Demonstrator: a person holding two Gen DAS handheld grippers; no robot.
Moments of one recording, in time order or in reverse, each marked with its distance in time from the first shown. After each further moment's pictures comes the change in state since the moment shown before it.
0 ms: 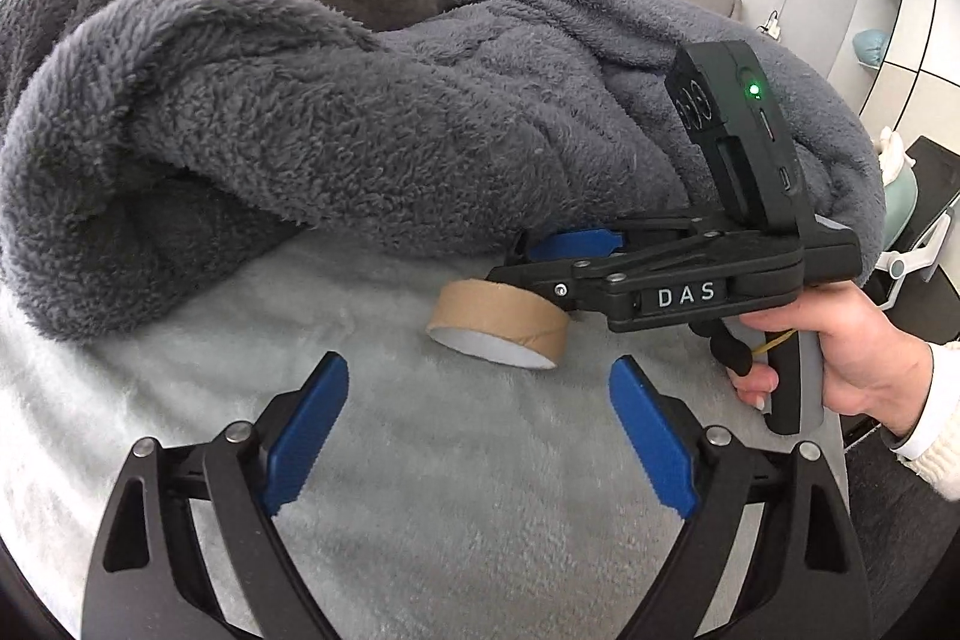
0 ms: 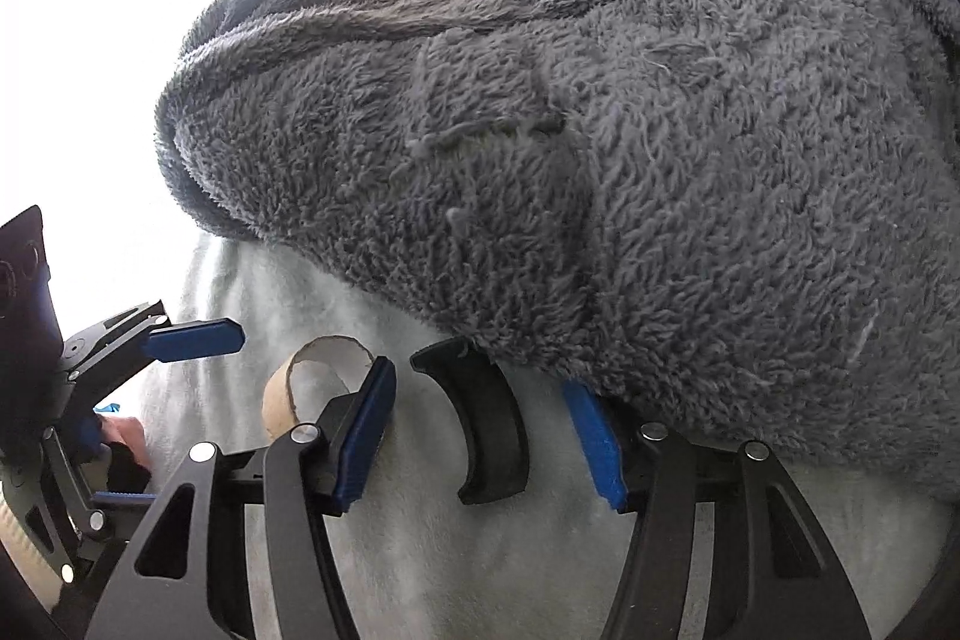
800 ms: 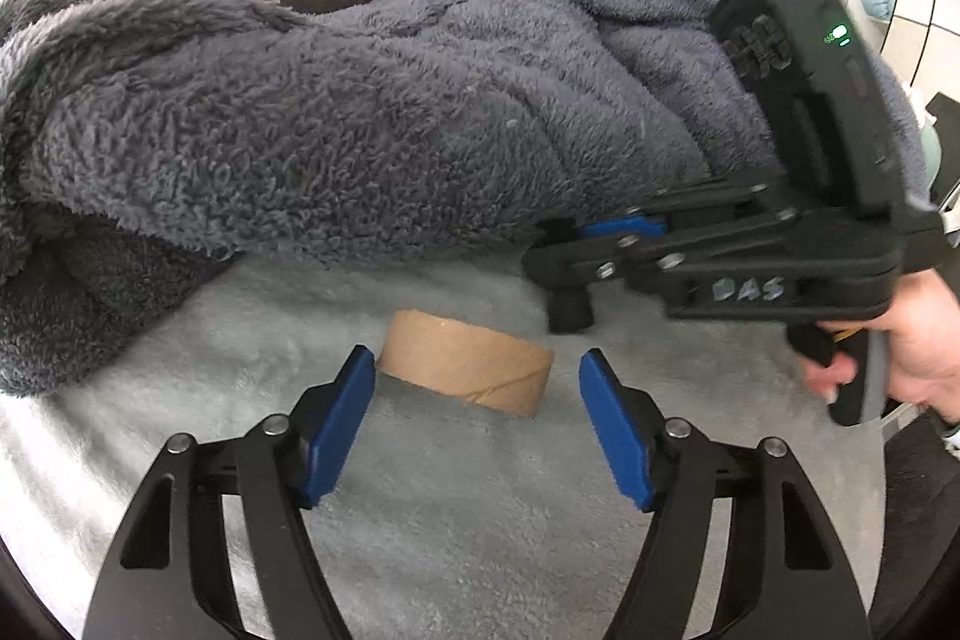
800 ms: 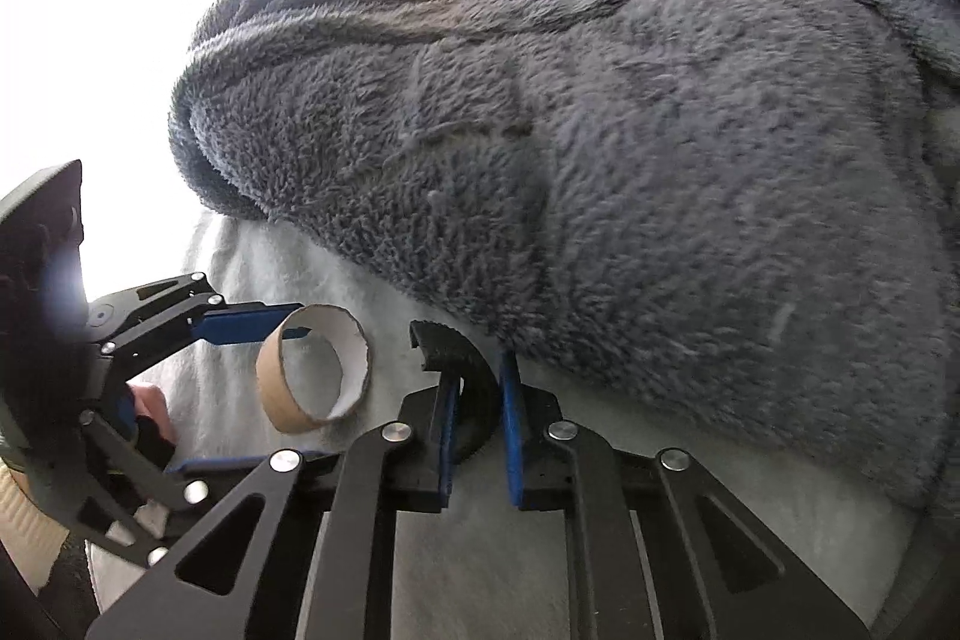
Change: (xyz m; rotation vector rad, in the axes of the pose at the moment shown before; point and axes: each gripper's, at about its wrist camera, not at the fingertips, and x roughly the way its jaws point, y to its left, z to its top) left arm 0.034 -0.020 0.009 0.068 0.062 0.069; right arm -0.039 -0.026 -0.012 -0.052 -0.002 -0.027
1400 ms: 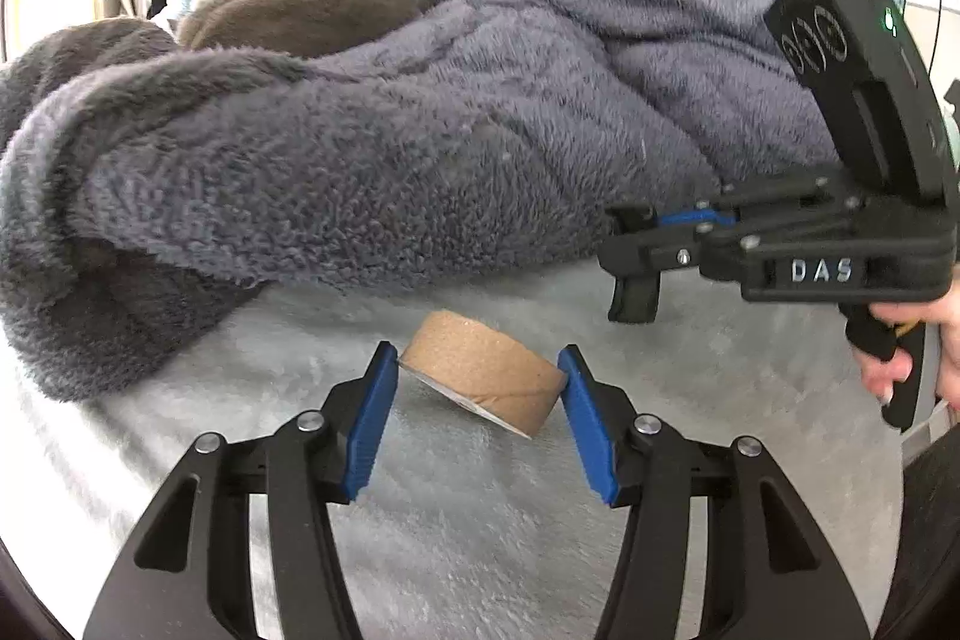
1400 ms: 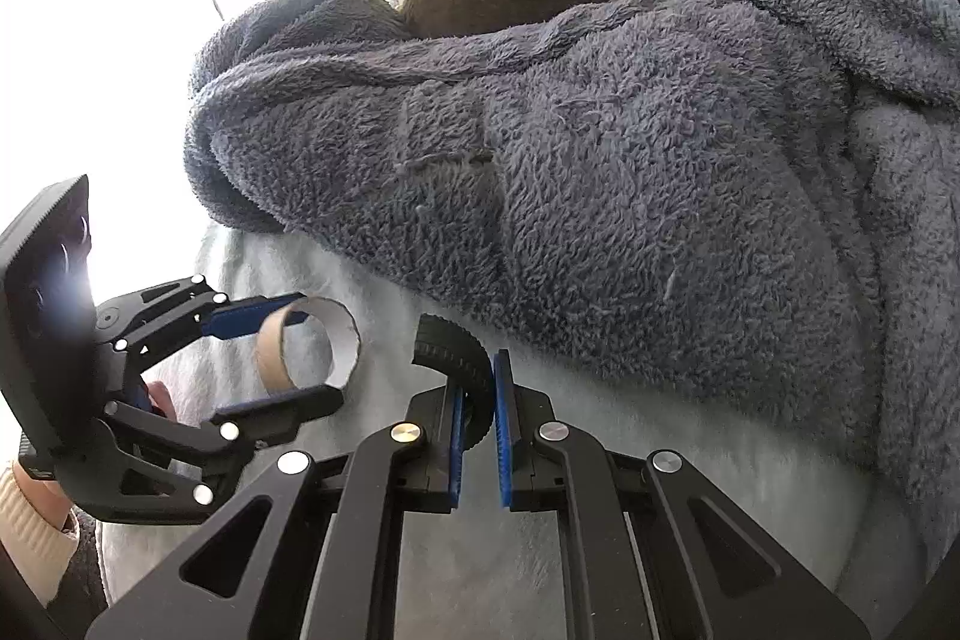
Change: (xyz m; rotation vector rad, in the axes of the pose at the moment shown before) left arm -0.010 -0.012 0.006 0.011 -0.060 0.090; right arm -0.060 0.010 -0.015 0.017 -0.037 -0.048
